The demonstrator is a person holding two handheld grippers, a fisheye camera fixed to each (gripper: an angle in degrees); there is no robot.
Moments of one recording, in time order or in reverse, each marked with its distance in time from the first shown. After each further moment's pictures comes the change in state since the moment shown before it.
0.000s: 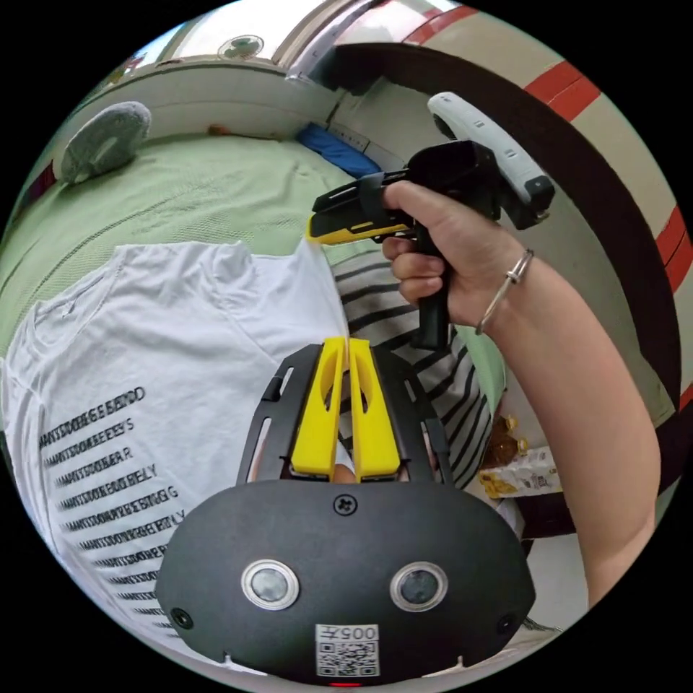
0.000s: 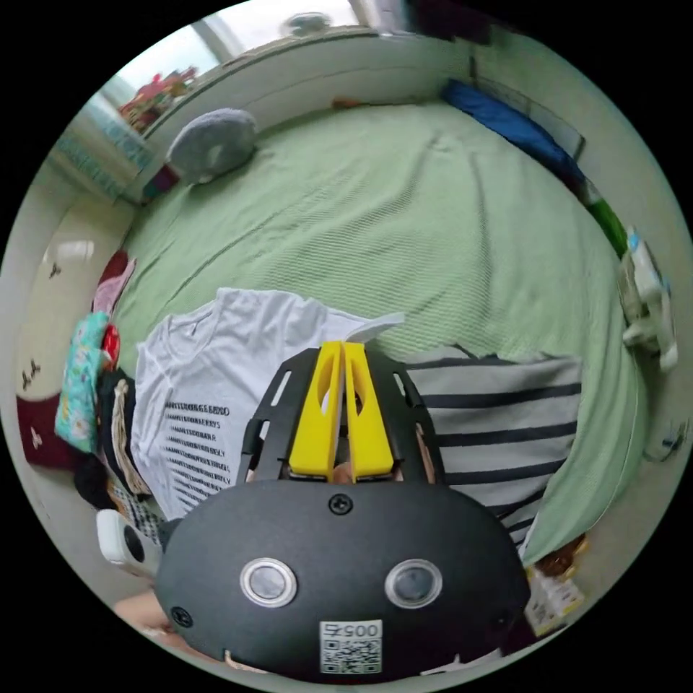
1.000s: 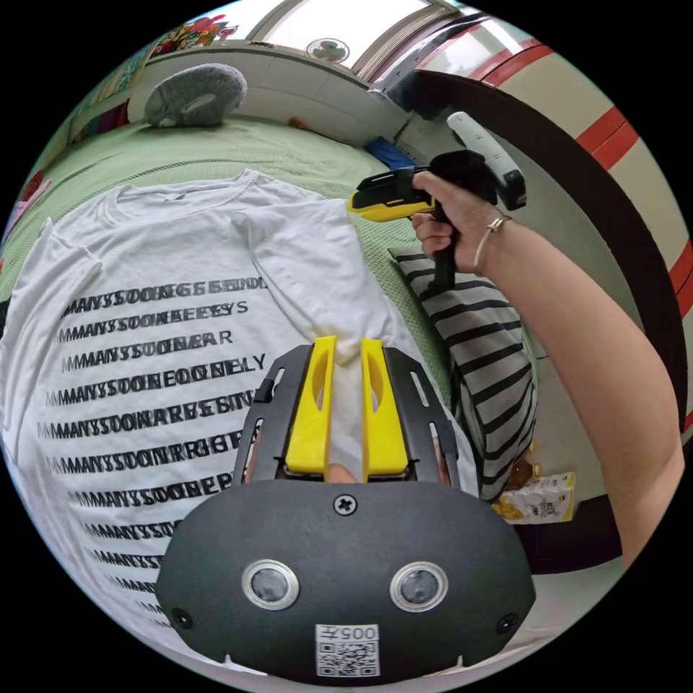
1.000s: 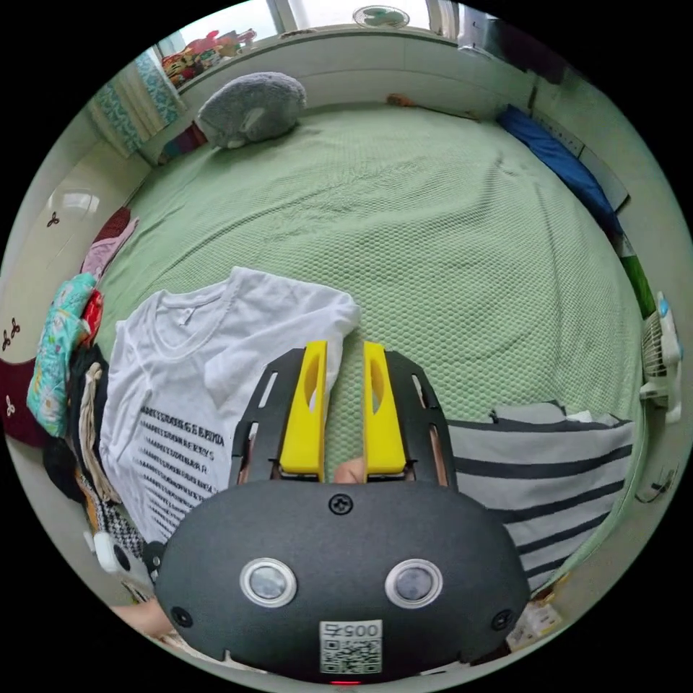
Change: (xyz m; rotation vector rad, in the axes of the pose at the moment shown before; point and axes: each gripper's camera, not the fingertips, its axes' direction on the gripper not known) left arm -0.100 0.091 -0.020 -0.007 -0.062 -0.140; right arm -0.090 0.000 0.083 -0.034 -0.025 0.041
